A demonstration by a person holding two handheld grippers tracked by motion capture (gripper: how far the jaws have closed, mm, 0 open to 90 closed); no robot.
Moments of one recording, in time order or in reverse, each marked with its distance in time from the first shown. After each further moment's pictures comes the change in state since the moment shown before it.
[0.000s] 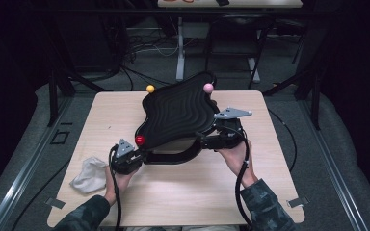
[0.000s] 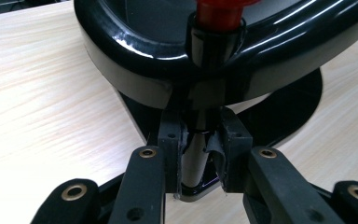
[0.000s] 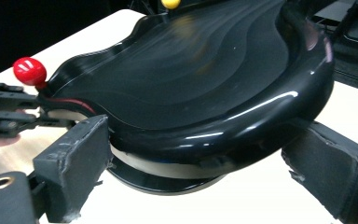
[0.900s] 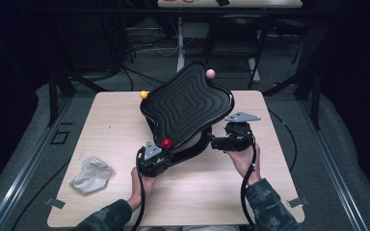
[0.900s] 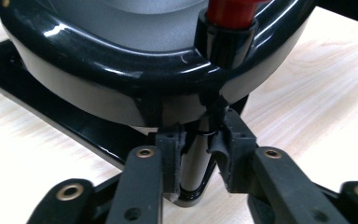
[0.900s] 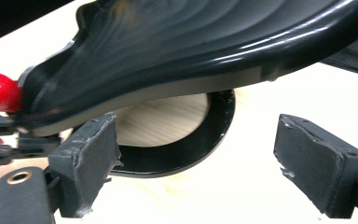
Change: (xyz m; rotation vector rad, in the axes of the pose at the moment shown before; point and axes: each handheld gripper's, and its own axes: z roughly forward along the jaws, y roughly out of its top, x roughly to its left) left arm -0.065 0.017 0.035 -0.012 -0.072 -0.013; right arm -0.022 -0.023 -0.001 0.018 -0.096 0.045
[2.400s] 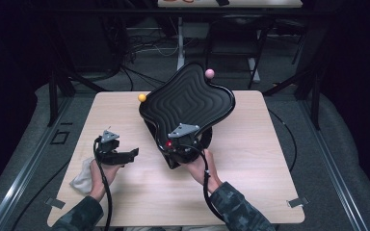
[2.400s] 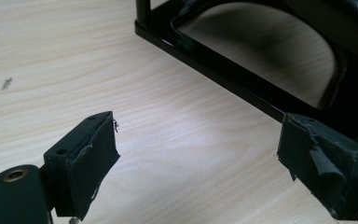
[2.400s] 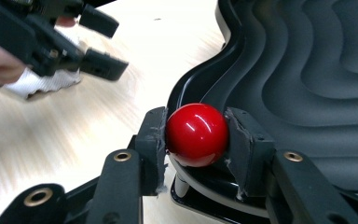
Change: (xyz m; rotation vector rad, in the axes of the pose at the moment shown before) left arm 0.105 0.005 -0.065 0.127 0.166 -0.143; right arm 0.116 0.007 0.059 0.064 0.235 -0.224
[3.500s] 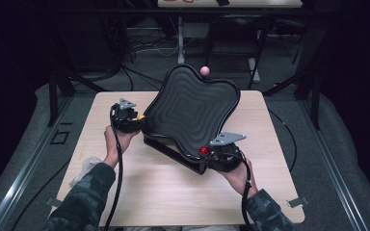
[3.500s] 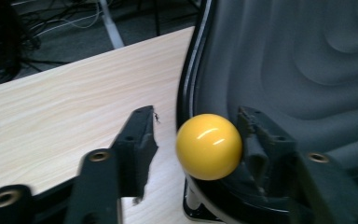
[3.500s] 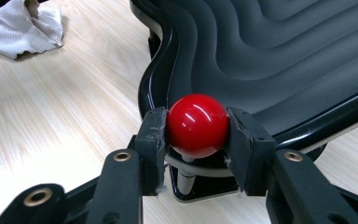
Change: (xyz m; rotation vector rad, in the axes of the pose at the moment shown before) left arm -0.015 0.097 0.036 -0.056 0.024 0.109; right arm -0.053 -0.061 -0.070 -0.011 -0.007 0.039
